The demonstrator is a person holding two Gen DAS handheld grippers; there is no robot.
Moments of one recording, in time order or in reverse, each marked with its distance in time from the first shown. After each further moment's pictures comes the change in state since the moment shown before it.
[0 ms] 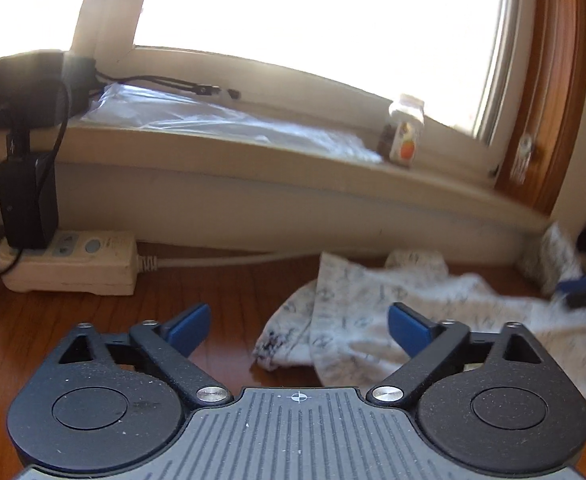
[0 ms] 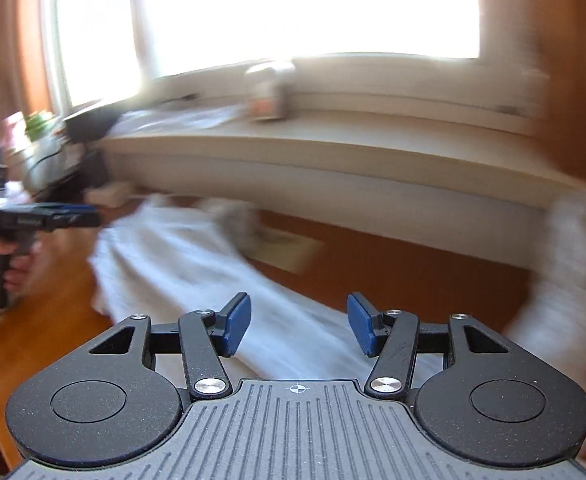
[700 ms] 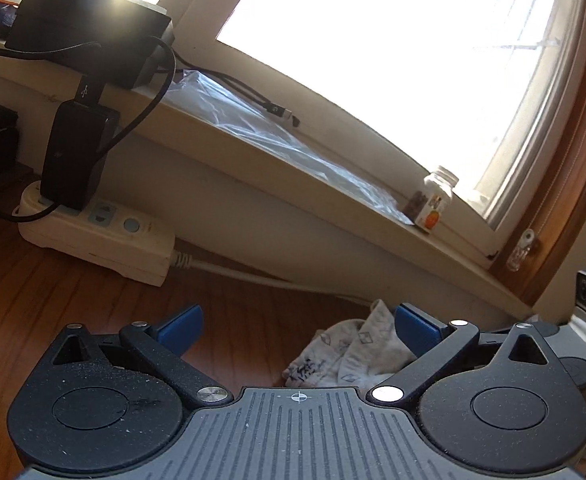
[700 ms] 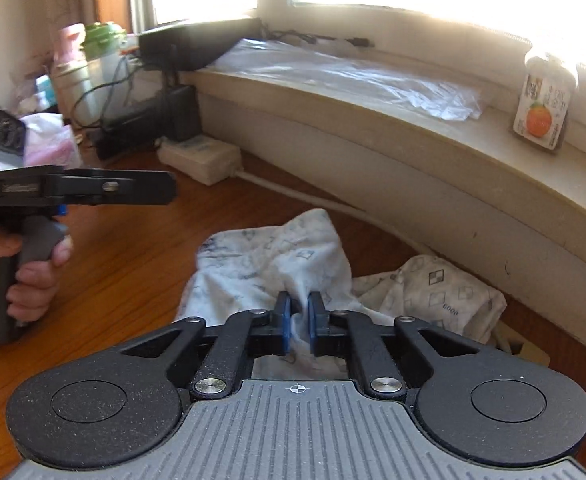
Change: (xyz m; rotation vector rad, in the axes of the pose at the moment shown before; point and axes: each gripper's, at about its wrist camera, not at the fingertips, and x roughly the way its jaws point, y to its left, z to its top) left arm -0.005 0.042 -0.003 -0.209 -0.078 -0.035; right arm 0.111 0.125 0.044 -0.220 0.125 0.151
